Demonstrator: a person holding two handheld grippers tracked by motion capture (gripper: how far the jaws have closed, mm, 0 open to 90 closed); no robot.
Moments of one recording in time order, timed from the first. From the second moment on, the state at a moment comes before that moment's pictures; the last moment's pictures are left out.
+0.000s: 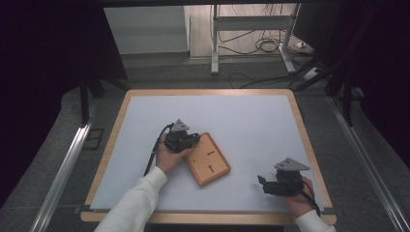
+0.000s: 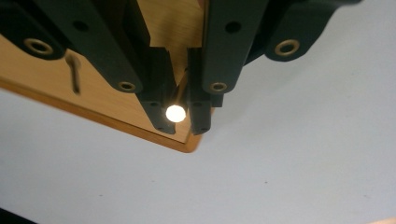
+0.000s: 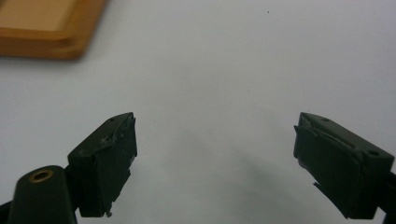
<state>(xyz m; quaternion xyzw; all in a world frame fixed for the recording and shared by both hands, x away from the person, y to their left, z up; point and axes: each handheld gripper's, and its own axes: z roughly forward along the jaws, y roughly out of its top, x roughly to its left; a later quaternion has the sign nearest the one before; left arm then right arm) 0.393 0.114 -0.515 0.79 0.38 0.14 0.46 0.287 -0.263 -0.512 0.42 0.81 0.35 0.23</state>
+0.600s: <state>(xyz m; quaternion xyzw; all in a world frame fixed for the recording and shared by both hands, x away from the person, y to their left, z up) 0.374 0.109 -0.519 0.81 0.35 0.11 0.45 0.288 -0.258 -0.515 0.41 0.81 0.34 0.22</state>
